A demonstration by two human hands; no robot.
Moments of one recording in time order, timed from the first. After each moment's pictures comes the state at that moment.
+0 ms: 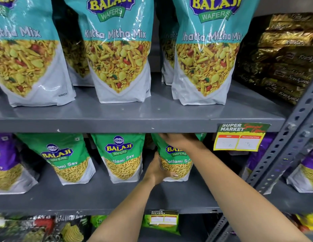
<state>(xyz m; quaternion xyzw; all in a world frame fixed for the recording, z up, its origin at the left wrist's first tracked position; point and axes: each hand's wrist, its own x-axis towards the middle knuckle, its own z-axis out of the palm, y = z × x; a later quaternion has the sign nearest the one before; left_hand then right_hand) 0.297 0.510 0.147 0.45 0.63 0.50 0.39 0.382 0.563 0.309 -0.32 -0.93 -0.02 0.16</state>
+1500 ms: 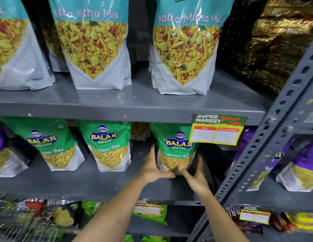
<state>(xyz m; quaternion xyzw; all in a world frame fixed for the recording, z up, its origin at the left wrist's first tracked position) 0.342 0.497 0.149 0.48 0.69 0.42 0.34 0.526 0.553 0.140 -0.54 -0.64 0.46 0.32</state>
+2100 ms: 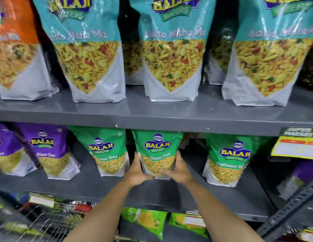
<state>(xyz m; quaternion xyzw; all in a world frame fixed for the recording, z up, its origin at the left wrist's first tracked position) 0.143 0.397 0.159 0.41 0.81 0.33 0.27 0.306 0.512 0.143 -0.33 -0.76 0.49 0.27</state>
